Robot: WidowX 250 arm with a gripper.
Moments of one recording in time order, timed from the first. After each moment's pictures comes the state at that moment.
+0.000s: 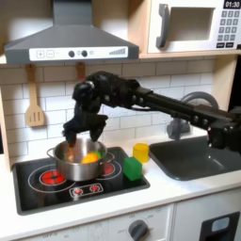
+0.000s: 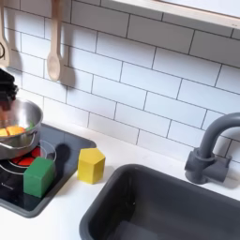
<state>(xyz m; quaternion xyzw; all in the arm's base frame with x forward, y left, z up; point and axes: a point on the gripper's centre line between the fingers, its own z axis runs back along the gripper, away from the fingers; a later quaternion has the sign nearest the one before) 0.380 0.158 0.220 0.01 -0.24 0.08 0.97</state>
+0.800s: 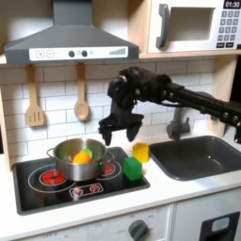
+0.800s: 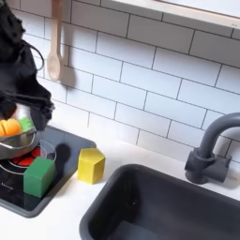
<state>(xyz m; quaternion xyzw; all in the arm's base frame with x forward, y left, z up) 0.352 0.084 0.218 -0.02 -0.19 -0.01 0.98</state>
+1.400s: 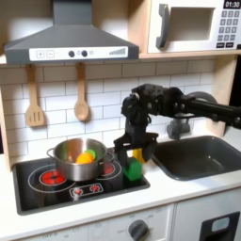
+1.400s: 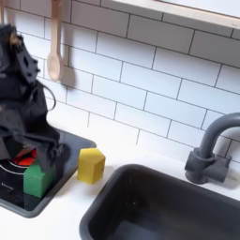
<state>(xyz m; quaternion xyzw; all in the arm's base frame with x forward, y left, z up) 0.322 0.061 0.178 -0.03 -0.13 -0.03 0.99</state>
